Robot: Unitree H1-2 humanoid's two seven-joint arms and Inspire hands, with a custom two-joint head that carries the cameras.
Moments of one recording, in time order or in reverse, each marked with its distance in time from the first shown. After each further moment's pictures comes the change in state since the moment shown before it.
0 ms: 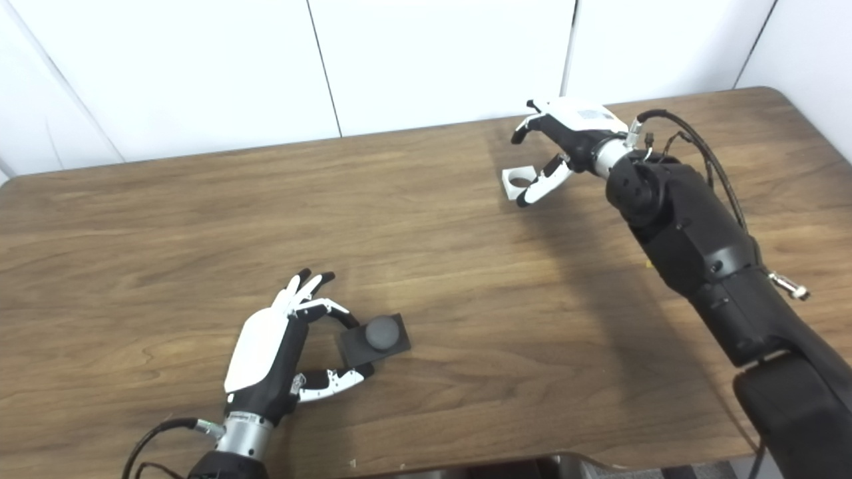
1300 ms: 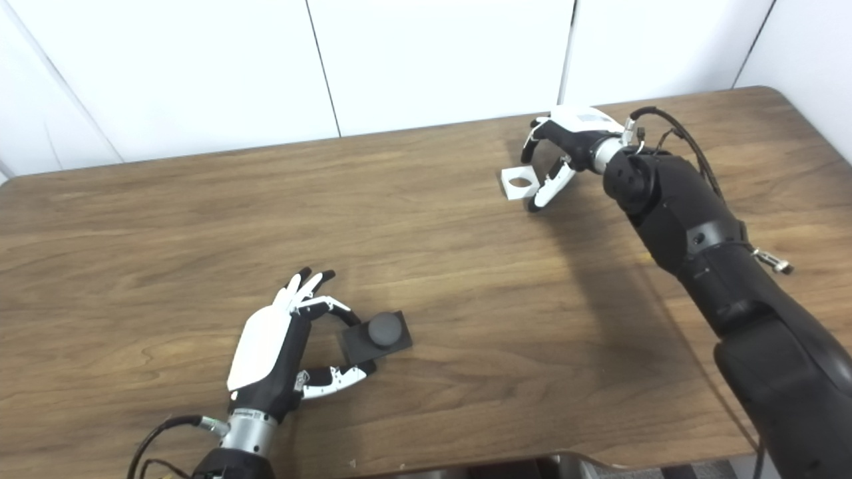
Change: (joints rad) left arm -0.010 -0.016 -0.024 -0.011 0.019 0.043 -0.010; right arm -0.090 0.032 0.023 0.243 -0.001 -0.101 -0.046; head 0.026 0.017
